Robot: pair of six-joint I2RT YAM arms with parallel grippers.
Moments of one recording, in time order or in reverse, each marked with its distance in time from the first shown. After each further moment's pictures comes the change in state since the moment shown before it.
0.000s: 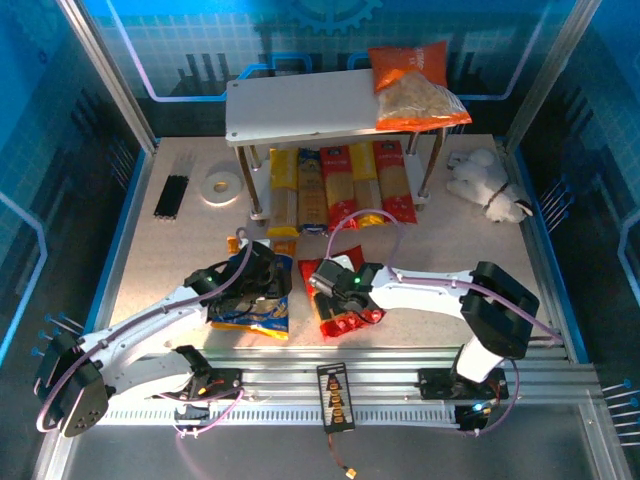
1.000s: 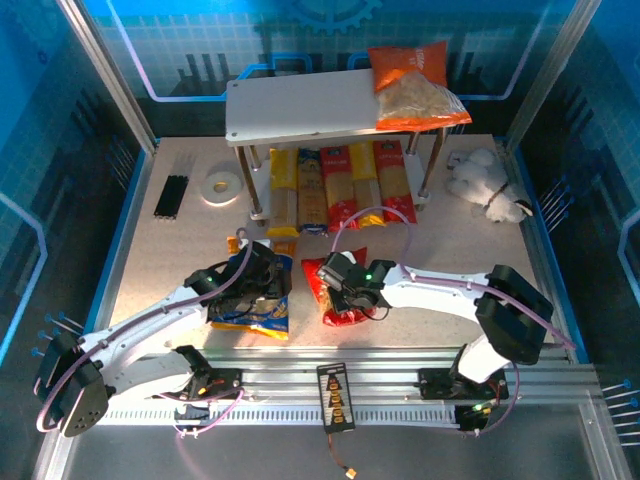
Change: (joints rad) left arm 0.000 0.000 -0.001 0.002 -0.001 0.003; right arm -0.042 -0.090 -0.048 0.043 -0.086 -0.047
